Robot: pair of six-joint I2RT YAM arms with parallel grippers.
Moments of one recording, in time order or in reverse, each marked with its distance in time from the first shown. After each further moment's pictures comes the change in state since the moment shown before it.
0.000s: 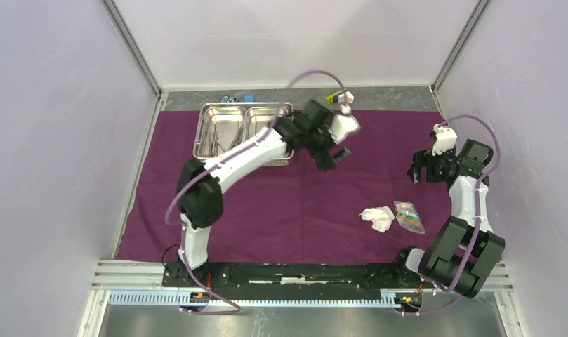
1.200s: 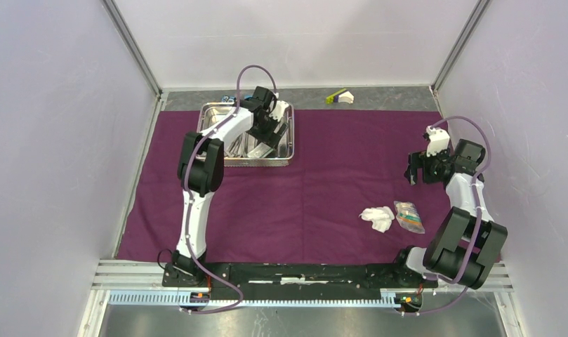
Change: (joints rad) left arm 0.514 0.291 0.063 -0.075 -0.101 -0.068; right arm 0.039 0.055 -0.022 0.061 0.042 -0.026
